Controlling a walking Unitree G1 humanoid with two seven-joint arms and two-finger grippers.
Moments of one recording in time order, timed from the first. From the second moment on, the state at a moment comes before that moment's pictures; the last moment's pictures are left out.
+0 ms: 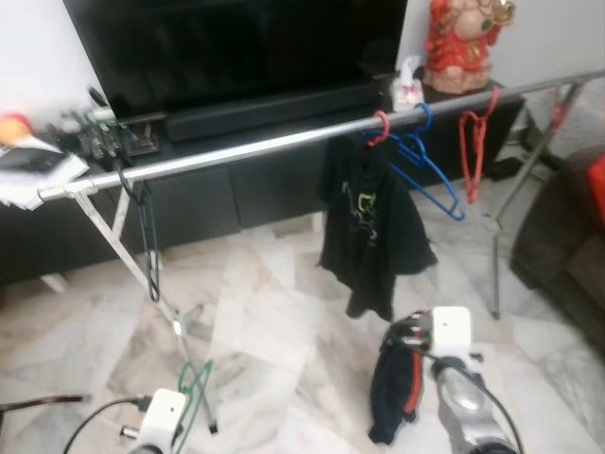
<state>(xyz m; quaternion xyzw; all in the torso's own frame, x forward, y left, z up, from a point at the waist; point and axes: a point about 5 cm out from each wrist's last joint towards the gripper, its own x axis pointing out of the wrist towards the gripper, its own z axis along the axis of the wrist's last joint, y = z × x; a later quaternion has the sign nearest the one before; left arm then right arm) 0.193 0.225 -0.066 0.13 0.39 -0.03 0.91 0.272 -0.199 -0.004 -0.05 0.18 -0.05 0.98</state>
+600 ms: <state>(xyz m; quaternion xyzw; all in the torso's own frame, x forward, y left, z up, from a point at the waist) 0.197 0.220 -0.065 0.13 0.38 -0.03 0.91 0.280 -0.202 0.005 -0.04 0.16 -0.06 0.98</state>
